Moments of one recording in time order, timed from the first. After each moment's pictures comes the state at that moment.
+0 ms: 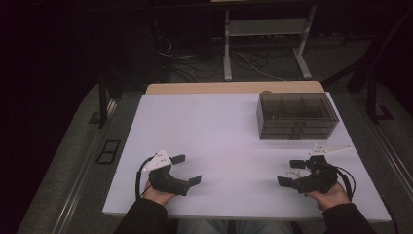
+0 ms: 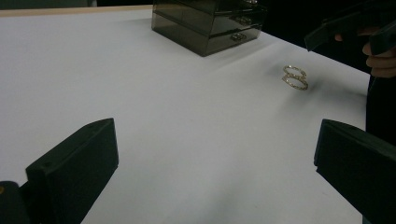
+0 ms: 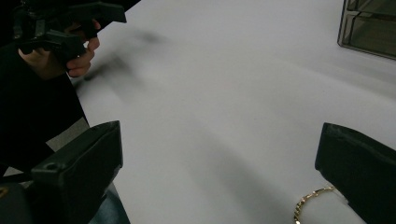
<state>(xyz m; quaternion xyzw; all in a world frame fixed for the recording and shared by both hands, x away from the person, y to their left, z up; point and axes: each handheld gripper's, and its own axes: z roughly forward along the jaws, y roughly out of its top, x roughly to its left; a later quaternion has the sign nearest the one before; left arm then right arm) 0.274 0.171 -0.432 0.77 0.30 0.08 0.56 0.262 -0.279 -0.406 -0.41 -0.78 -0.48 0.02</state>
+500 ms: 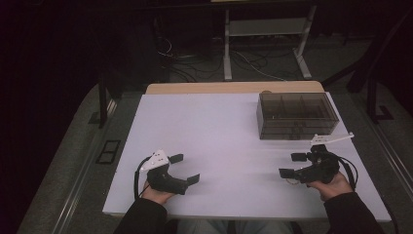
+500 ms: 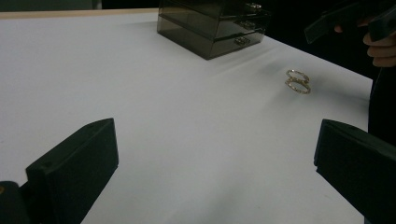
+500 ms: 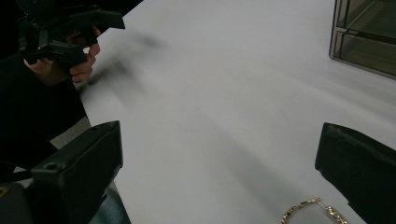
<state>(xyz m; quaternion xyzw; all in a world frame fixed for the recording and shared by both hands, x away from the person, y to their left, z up) 0.274 0.175 -0.431 0.76 0.31 0.08 0.56 0.280 -0.283 -0.389 -0.41 -0.78 -0.46 0.03</state>
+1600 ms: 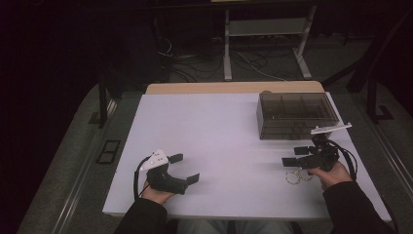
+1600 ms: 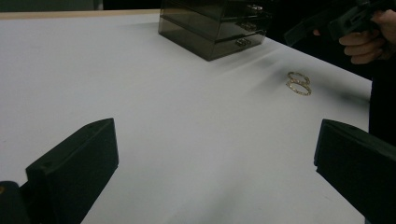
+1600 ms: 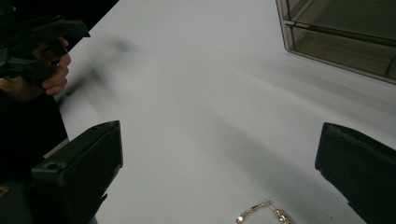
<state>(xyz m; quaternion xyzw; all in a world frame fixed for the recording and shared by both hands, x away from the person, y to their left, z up) 0.274 0.175 -0.431 0.76 0.32 0.08 0.57 0.316 -0.302 -0.403 -0.45 -0.77 -0.45 0.06</state>
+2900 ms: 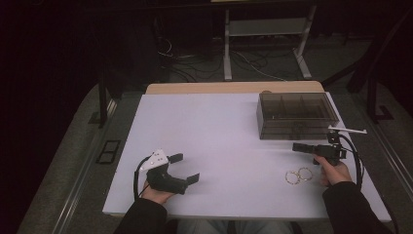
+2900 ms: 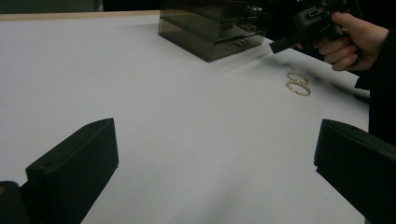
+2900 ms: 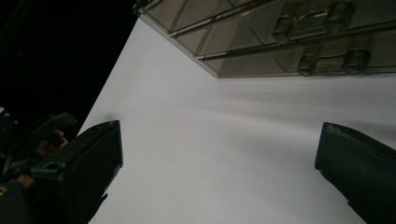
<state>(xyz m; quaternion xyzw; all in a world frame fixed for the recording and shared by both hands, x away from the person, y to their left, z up) 0.274 0.176 -0.430 0.76 0.31 0.09 0.57 0.336 -0.347 -0.443 -0.58 -0.62 -0.52 0.10</state>
